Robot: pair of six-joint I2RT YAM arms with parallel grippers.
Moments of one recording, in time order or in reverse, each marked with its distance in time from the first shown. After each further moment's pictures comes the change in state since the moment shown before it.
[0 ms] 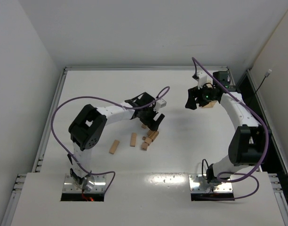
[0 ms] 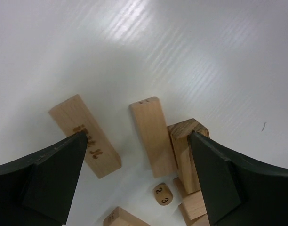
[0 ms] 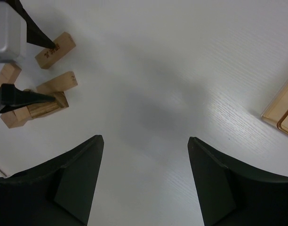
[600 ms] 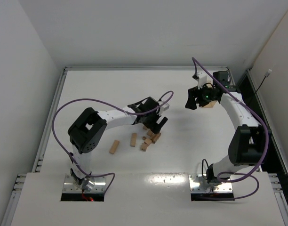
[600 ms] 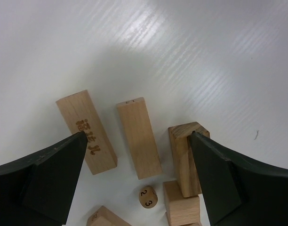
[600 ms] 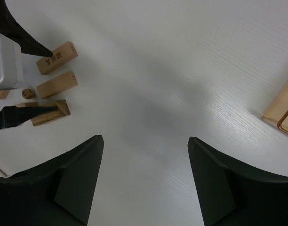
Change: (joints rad) left arm -0.080 -0.039 -0.058 0.057 -0.120 -0.047; right arm 0.000 0.000 0.000 -0.001 0.000 0.000
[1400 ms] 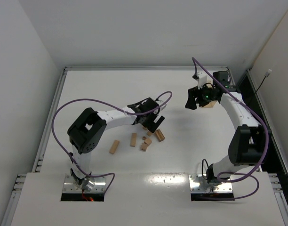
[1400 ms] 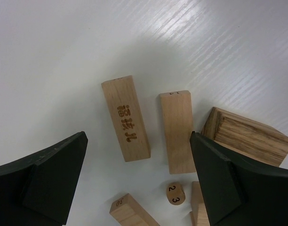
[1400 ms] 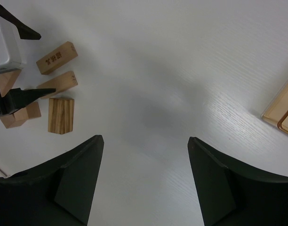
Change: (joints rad) left arm -0.011 -0.011 -0.002 -0.035 -0.214 -0.010; right arm 0.000 0.000 0.000 0.000 0.000 0.000
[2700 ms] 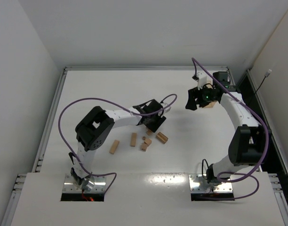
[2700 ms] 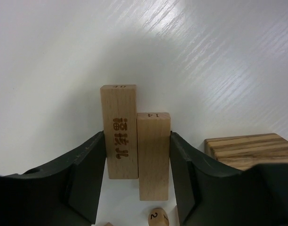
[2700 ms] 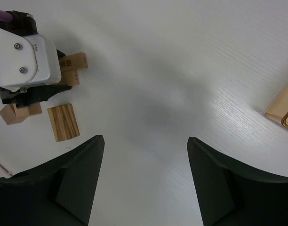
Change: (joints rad) left arm -0.016 0.103 0.054 0.037 0.077 0.002; right arm -0.001 0.000 0.000 -0.020 0.001 -0.007
